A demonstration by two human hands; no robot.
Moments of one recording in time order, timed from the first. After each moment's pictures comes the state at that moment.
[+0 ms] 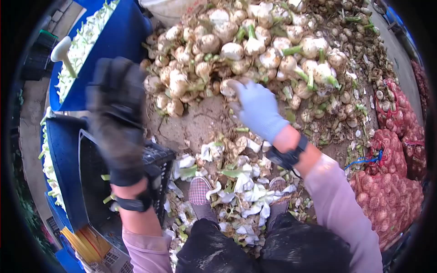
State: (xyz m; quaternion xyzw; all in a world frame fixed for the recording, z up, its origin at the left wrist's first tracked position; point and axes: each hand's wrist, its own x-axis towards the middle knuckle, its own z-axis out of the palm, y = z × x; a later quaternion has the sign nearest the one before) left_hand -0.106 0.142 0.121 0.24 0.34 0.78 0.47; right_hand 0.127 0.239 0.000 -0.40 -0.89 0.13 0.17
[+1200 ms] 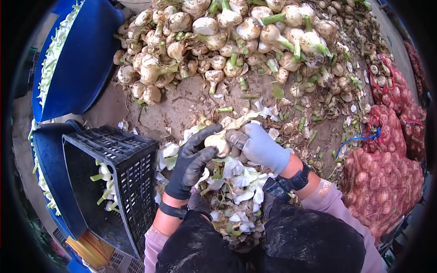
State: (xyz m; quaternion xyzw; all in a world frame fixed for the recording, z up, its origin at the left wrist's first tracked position) left_hand 0.009 0.051 -0.015 0.20 0.45 0.49 0.72; right_hand 0.189 0.147 0.010 -0.47 -0.53 0.70 0.04
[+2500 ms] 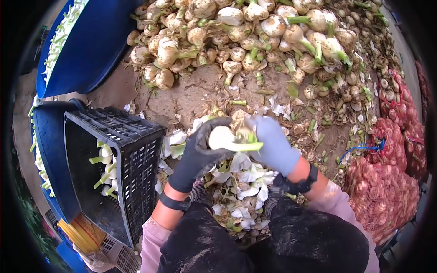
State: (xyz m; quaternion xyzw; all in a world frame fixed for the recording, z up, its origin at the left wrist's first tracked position) left_hand 0.002 0.053 -0.004 0.33 0.55 0.44 0.63; right_hand 0.191 0.140 -0.009 -0.35 -0.81 0.45 0.11
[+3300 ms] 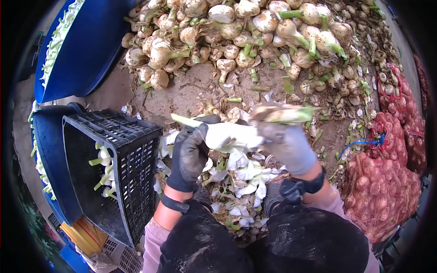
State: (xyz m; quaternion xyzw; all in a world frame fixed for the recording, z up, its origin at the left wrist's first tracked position) left_hand 0.013 0.049 -0.010 0.09 0.45 0.59 0.66; right_hand 0.213 0.147 0.024 -0.36 -0.67 0.59 0.28
